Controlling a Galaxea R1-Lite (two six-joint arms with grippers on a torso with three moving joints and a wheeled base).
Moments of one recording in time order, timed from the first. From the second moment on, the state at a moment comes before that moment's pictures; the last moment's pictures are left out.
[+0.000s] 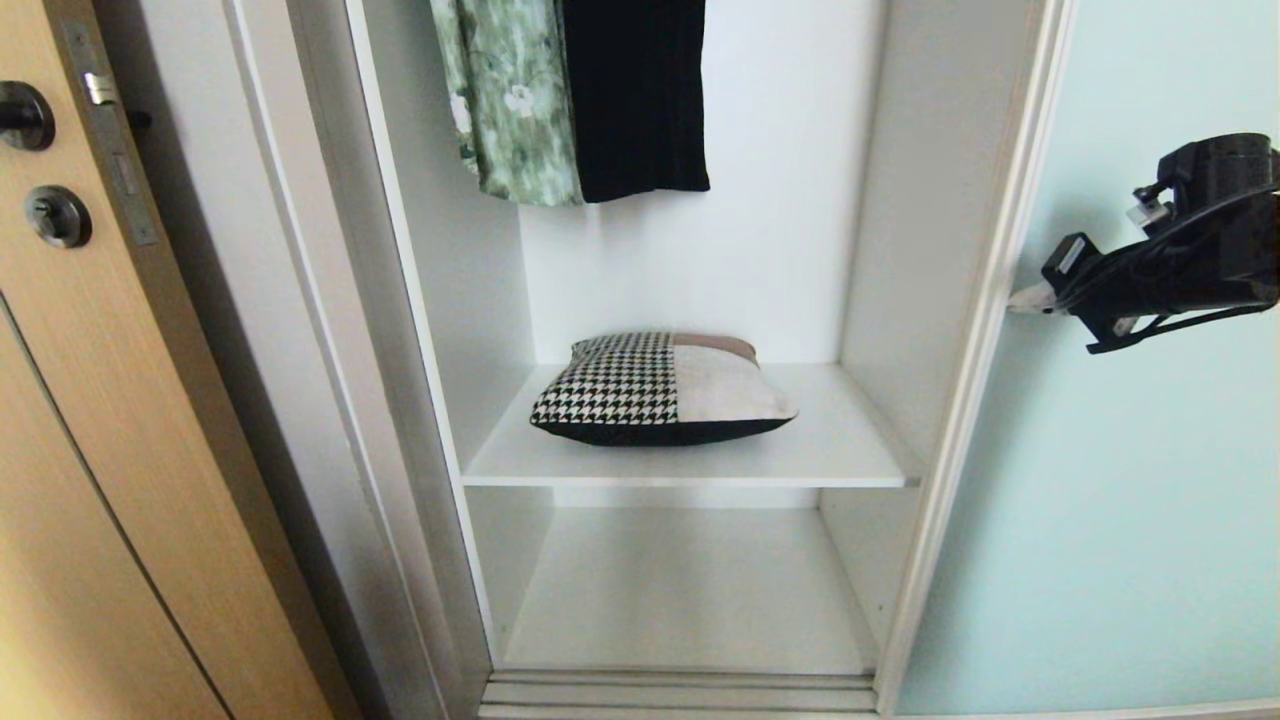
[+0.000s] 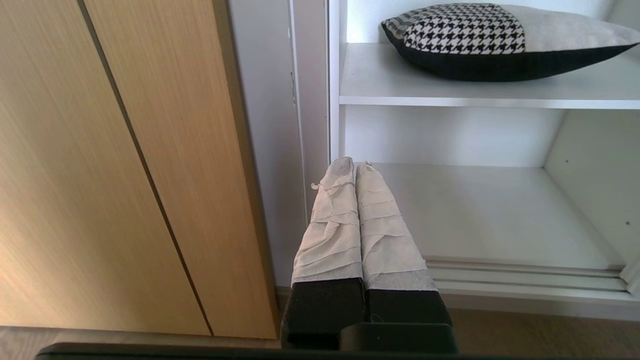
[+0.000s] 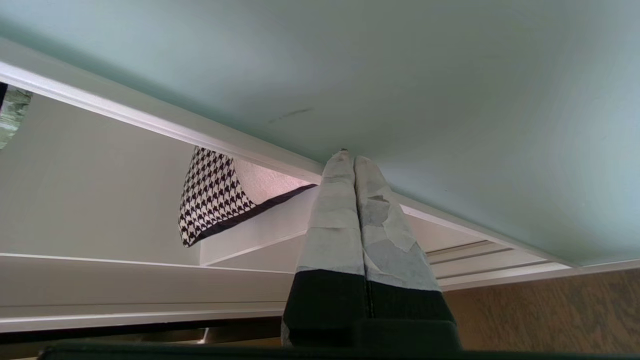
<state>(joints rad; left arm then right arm) 0.02 0.00 0.00 0.01 0.00 0.02 -0.19 2.08 -1.93 0.32 0.36 0.67</state>
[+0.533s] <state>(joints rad) 0.02 0.00 0.00 0.01 0.00 0.02 -0.11 2.07 -1.92 0.30 0.31 0.67</state>
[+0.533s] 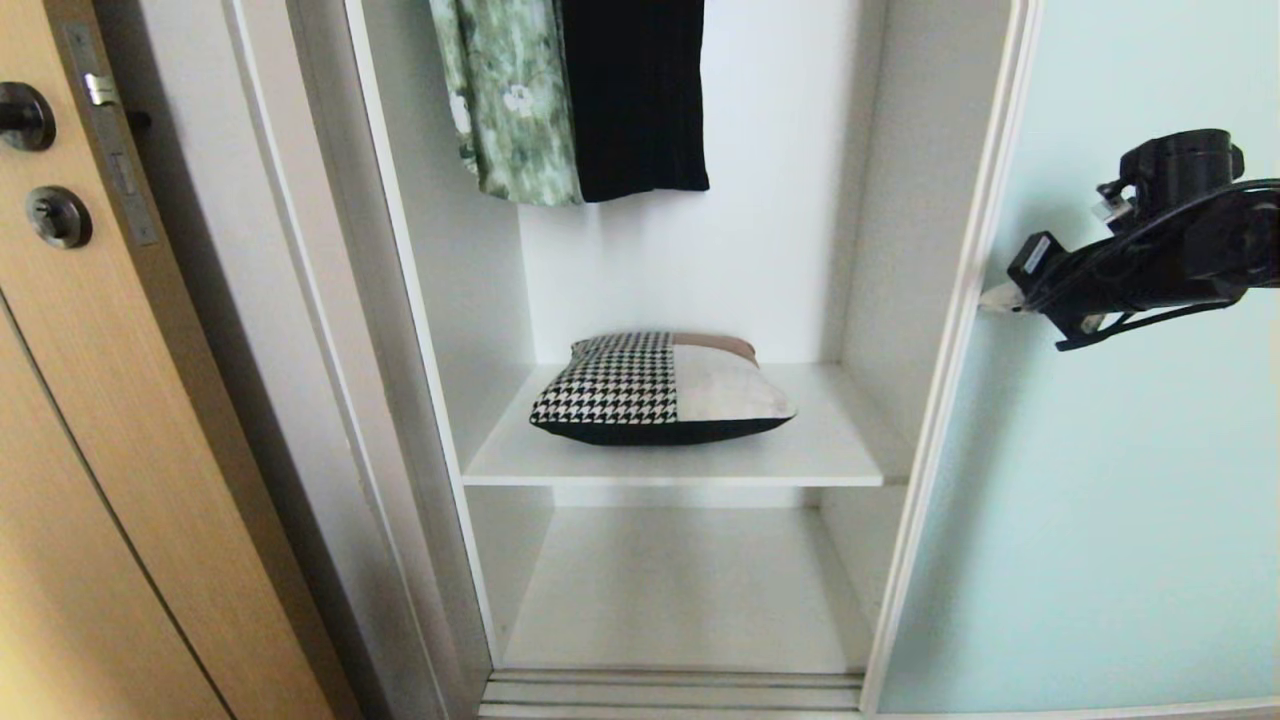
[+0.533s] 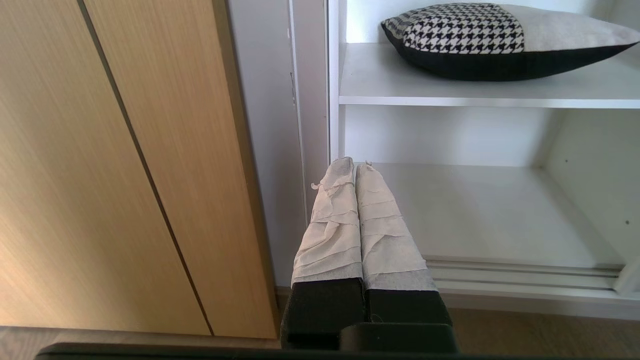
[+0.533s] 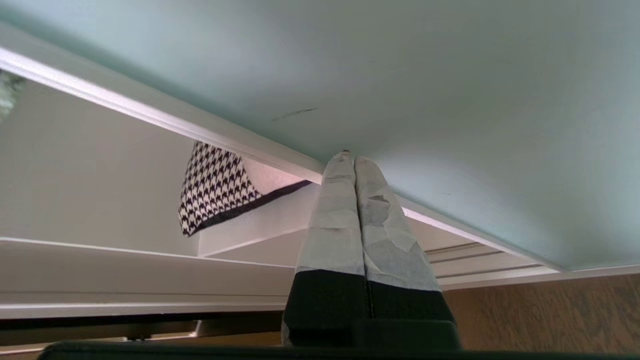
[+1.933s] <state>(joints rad) 0.02 0.00 0.00 0.01 0.00 0.02 0.39 1.77 -1.69 0.33 0.18 0.65</state>
